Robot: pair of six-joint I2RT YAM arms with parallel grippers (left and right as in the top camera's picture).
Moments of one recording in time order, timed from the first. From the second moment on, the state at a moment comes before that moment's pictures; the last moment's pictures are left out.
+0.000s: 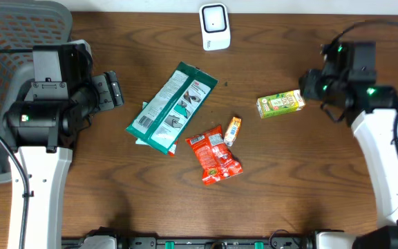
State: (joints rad) left arm -0.02 1.29 1.49 -1.08 -0.01 -0.23; right arm 0.01 1.50 1.36 -0.80 -0.13 0.23
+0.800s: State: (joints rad) left arm -0.02 1.29 1.49 -1.08 -0.01 -0.23; right arm 0.10 2.02 1.47 -0.83 -0.37 0.12
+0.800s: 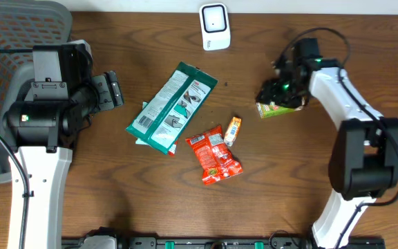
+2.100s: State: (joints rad) left arm -0.02 1.29 1.49 -1.08 -0.01 -0.23; right arm -0.06 2.01 1.48 -0.89 -0.37 0.31
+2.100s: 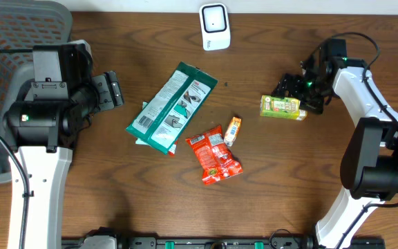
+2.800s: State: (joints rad) left arm -0.02 1.29 1.49 -1.08 -0.01 -0.23; right arm -0.07 2.01 1.48 -1.02 -0.36 0.53
